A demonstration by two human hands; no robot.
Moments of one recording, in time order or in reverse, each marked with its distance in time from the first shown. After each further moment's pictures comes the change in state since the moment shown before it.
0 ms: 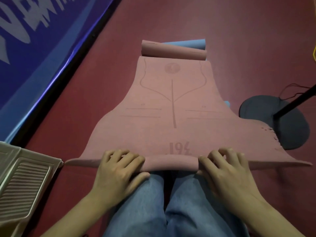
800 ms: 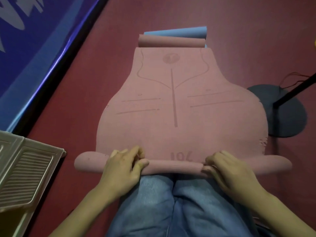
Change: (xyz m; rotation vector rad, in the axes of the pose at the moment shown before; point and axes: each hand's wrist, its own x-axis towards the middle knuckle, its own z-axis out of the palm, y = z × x) left_hand -0.020 0.005 -0.006 -0.438 -0.302 -0.427; right_hand -0.024 -0.006 0.012 0.471 -0.027 -0.020
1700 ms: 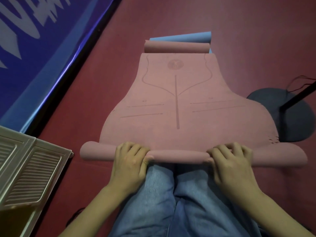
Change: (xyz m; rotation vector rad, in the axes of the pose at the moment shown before) left_hand 0.000 0.002 0.015 0.231 0.259 0.175; right_hand 0.010 -0.014 0.007 -0.341 0.097 0.170
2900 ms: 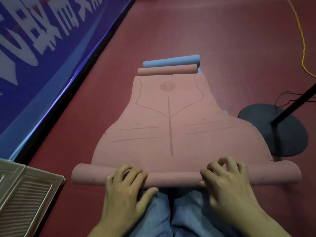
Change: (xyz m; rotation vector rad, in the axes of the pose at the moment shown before) left_hand 0.002 0.013 -0.005 0.066 0.088 0.042; right_hand 0.017 -0.001 -0.023 -0.067 -0.100 -0.008
